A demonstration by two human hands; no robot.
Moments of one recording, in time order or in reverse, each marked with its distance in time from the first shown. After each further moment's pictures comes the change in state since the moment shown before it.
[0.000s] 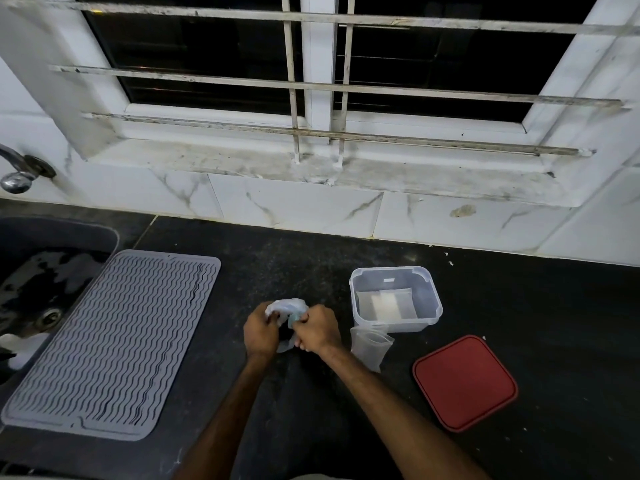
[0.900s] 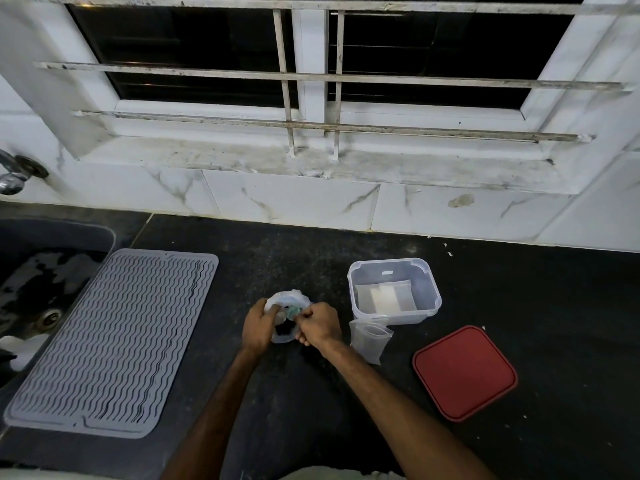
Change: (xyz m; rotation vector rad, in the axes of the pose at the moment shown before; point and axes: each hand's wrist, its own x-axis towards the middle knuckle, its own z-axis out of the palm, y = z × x) left_hand 0.011 -0.003 -0.006 -0.101 -0.183 -0.099; right_hand 0.007 0.013 0.006 0.162 0.004 0.044
